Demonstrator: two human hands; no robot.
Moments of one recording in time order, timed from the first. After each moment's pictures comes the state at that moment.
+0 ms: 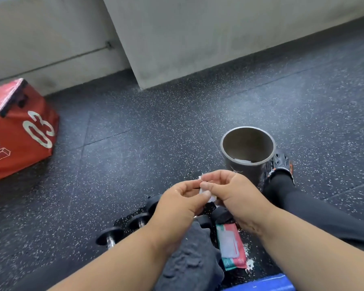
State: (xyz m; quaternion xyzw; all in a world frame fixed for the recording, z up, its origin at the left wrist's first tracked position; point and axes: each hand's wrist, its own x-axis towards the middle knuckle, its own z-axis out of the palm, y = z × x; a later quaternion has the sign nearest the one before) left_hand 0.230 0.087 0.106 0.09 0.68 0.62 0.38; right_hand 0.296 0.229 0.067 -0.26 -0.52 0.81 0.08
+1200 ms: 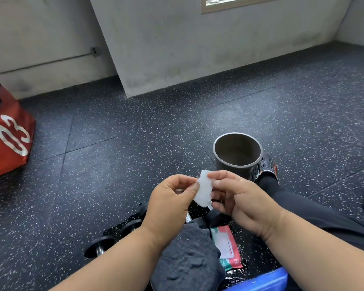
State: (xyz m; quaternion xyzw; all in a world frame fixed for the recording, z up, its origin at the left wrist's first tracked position) left_hand 0.201 0.053 0.095 0.20 0.70 0.63 0.27; right_hand 0.308 0.201 0.086 -0.26 -0.42 0.86 0.08
